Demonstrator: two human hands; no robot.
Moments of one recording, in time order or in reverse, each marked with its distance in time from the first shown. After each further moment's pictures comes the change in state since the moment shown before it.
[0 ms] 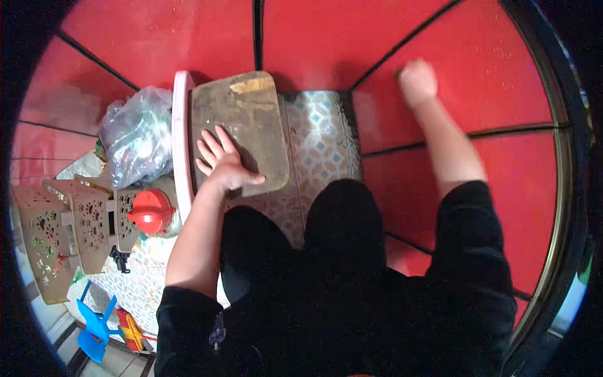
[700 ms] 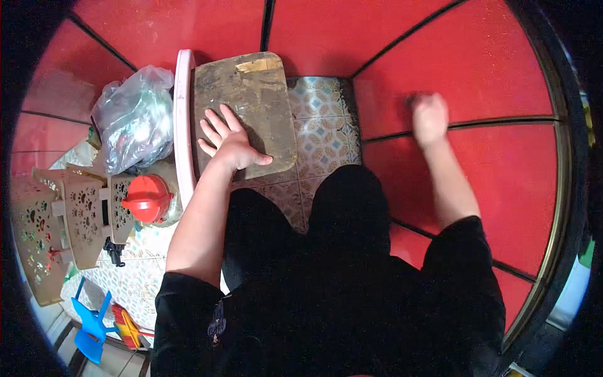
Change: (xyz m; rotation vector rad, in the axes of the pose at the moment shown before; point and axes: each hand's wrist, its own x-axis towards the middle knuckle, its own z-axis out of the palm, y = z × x) left_hand 0.007 -0.003 0.004 0.035 0.019 -0.009; right_hand -0.105 -0.032 0.021 0.228 -0.063 0.256
